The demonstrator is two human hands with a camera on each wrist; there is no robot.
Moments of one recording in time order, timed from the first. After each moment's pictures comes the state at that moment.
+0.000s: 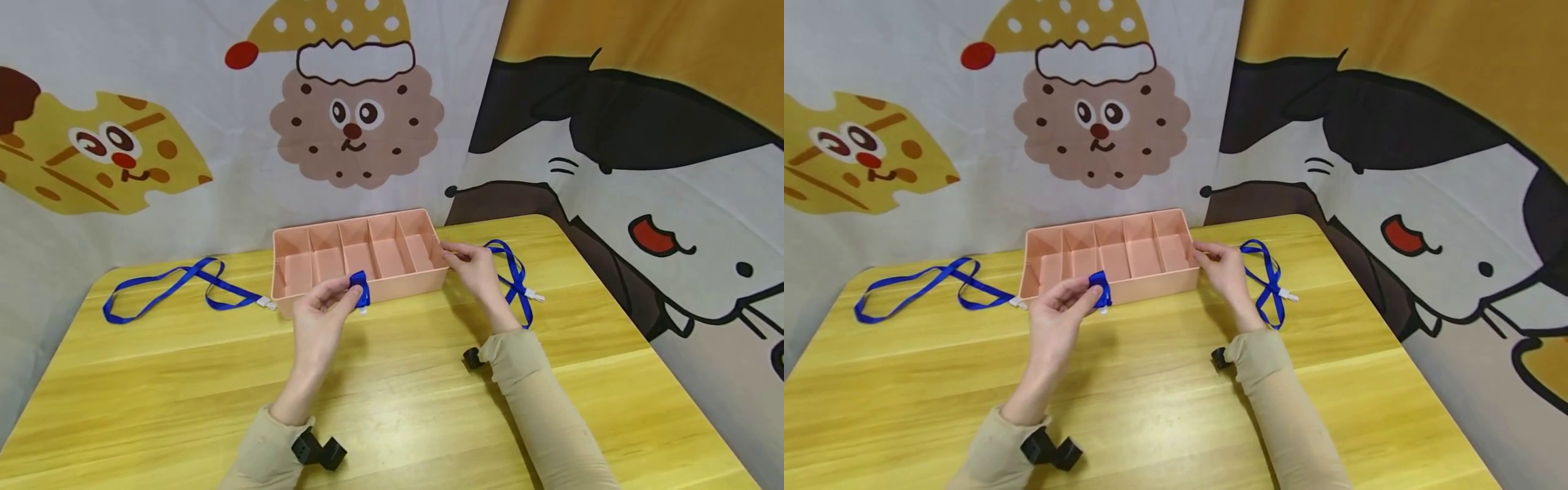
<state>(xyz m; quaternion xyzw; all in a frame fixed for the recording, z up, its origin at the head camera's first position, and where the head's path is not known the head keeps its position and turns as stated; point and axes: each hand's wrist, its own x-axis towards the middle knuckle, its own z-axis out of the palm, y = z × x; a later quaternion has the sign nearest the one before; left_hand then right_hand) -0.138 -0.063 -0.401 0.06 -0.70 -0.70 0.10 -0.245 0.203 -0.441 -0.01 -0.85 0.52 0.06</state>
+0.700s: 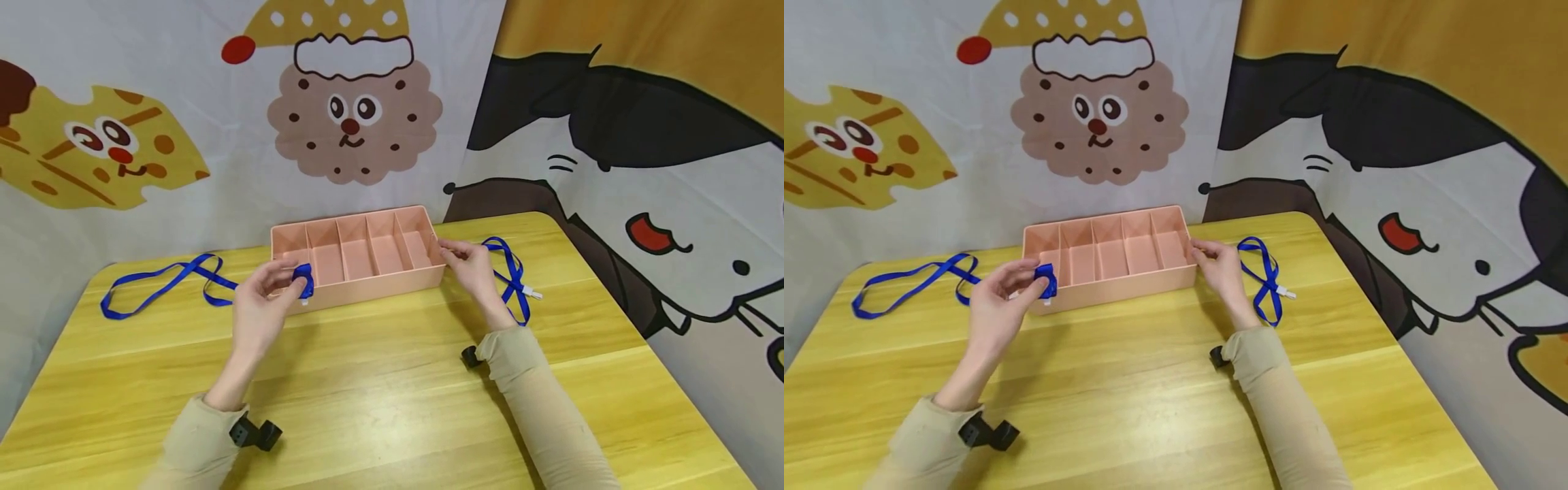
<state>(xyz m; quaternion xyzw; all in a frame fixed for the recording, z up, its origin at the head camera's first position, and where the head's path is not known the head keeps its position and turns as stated) -0.150 -0.138 -0.395 0.03 -0.78 -0.61 0.13 -0.243 0.201 -0.441 -0.01 -0.83 0.55 0.07</state>
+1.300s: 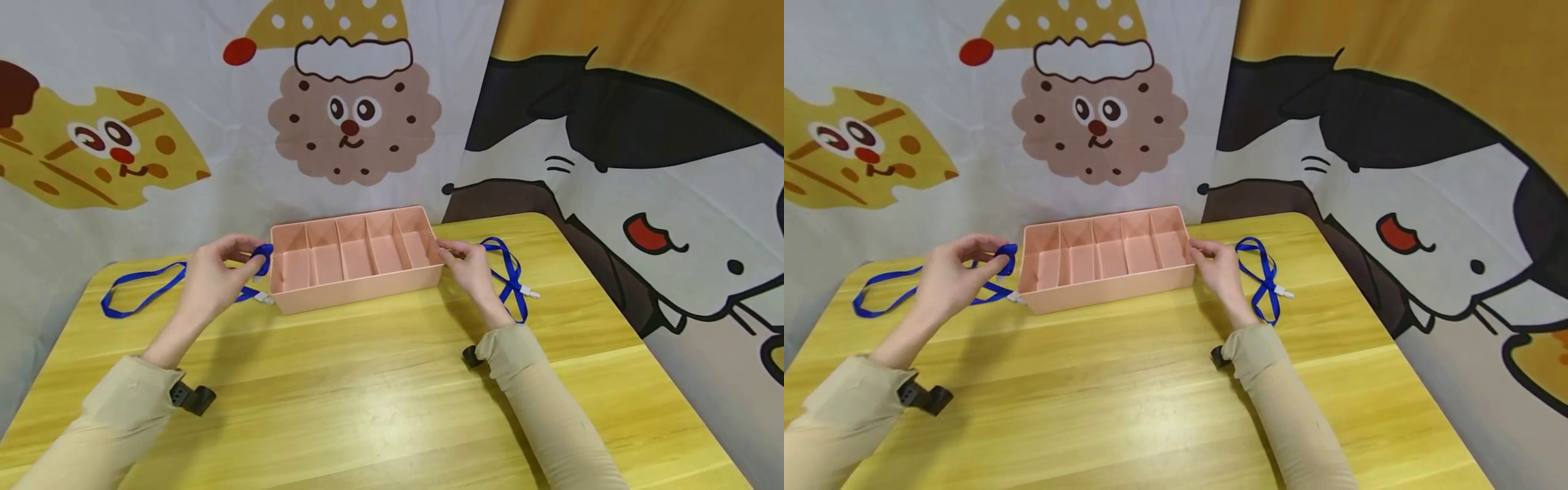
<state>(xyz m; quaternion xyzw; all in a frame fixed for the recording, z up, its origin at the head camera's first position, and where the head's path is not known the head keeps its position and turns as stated) -0.180 -0.206 -0.363 -0.06 -0.92 -0.38 0.12 -0.243 0.199 -0.440 0.00 -0.85 0.52 0.08</state>
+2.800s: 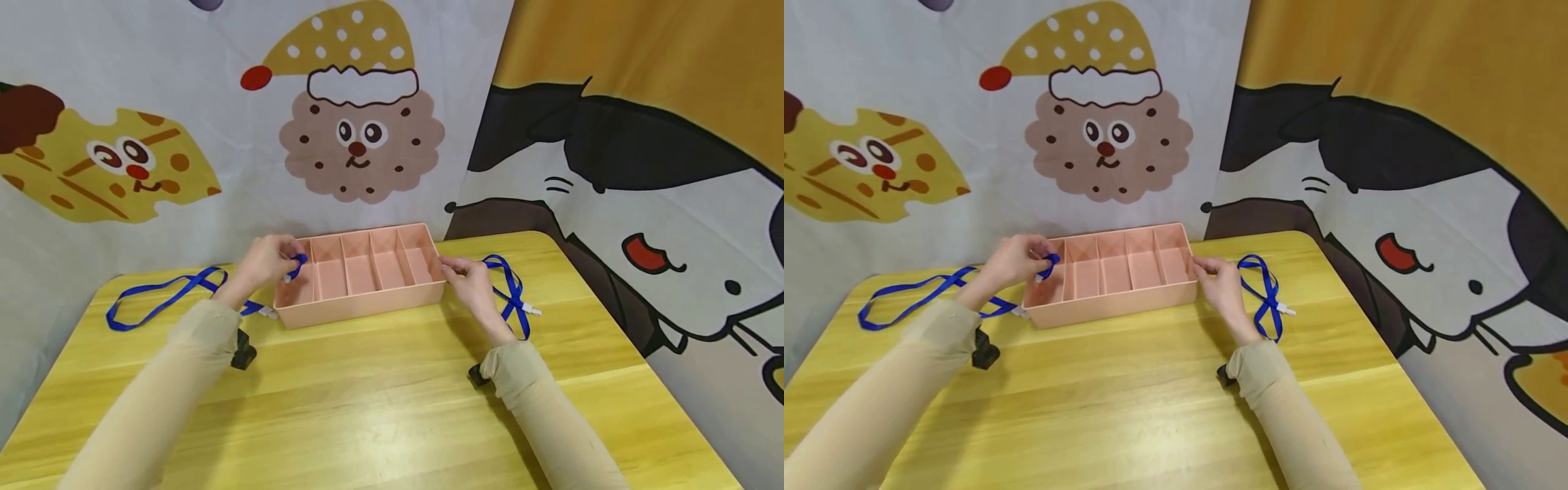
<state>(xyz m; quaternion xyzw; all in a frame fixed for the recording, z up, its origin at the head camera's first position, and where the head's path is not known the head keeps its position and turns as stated) -0.270 -0.190 -0.386 -0.10 -0.94 -0.32 -0.05 -0.238 0.199 -0.439 0.01 -0.88 0.47 0.10</state>
